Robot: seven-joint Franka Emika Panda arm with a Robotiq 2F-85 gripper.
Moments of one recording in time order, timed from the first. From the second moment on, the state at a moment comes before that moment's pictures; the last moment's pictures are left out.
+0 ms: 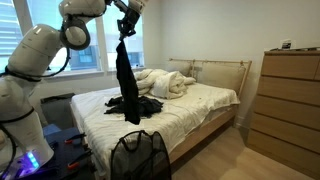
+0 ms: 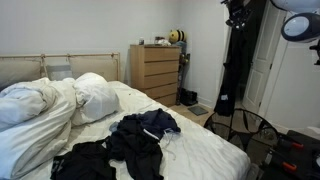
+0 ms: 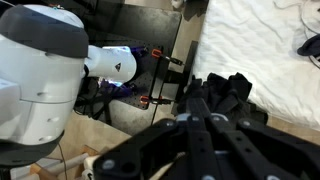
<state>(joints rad) -0.13 0.63 0.01 -0.36 0.34 0.53 1.48</state>
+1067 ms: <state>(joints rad) -0.18 0.69 -0.07 -0.37 0.10 1.08 1.38</state>
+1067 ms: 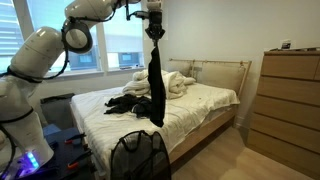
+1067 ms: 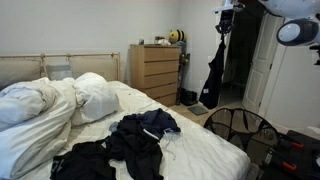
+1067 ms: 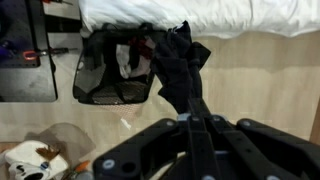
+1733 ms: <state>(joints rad) -0.17 0.68 -0.16 -0.37 -0.14 0.76 1.13</state>
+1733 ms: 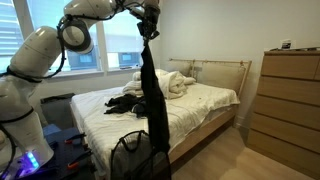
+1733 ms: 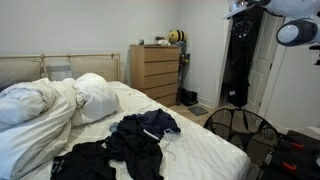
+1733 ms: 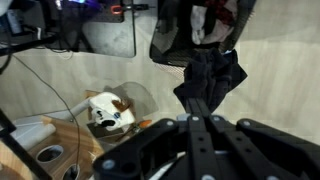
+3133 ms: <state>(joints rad) -0.12 0.66 -0.24 -0.37 -0.33 0.48 0.77</state>
